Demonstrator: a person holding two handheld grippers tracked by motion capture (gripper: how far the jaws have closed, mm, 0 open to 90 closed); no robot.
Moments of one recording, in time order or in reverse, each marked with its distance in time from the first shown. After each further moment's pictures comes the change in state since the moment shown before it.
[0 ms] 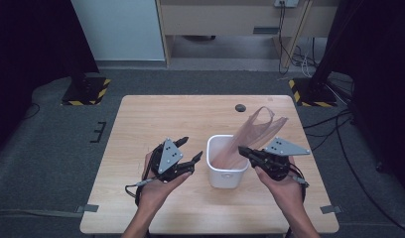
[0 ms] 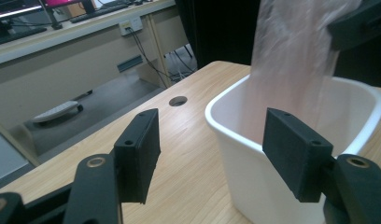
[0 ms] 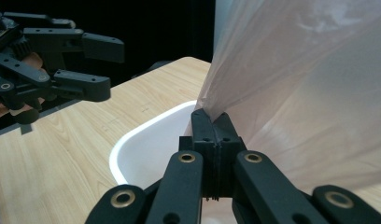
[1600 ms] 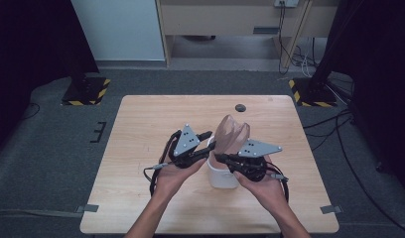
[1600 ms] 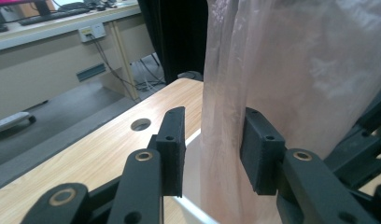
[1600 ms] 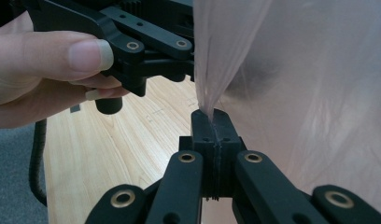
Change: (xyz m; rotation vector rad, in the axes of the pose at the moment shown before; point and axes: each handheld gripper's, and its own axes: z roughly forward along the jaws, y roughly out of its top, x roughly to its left) left arm -0.003 0.033 0.041 -0.033 -0.166 -0.018; right arm 0.033 0.007 0.036 0.054 0.182 -0.083
